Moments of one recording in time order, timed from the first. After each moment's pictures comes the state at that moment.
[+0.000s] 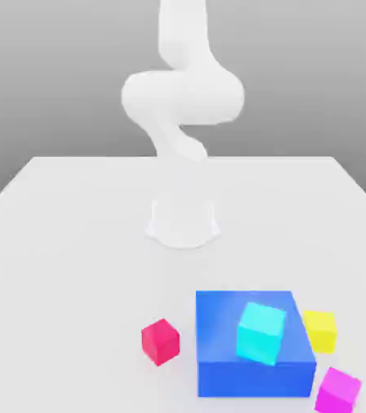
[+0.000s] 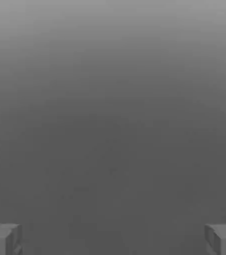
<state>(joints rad) 0.04 -0.71 0.01 -2.33 -0.02 2.35 0.73</state>
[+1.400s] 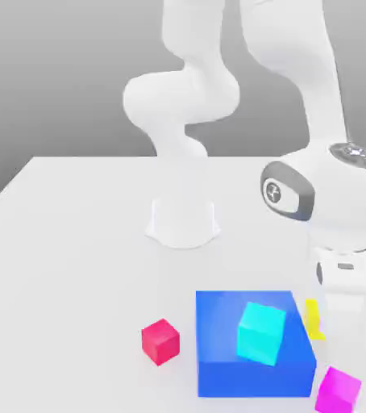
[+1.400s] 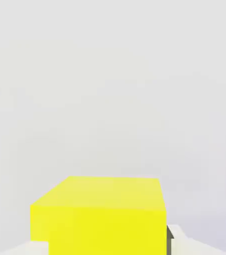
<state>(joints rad) 0.40 0.17 0.16 -2.64 -0.08 2.81 -0.02</state>
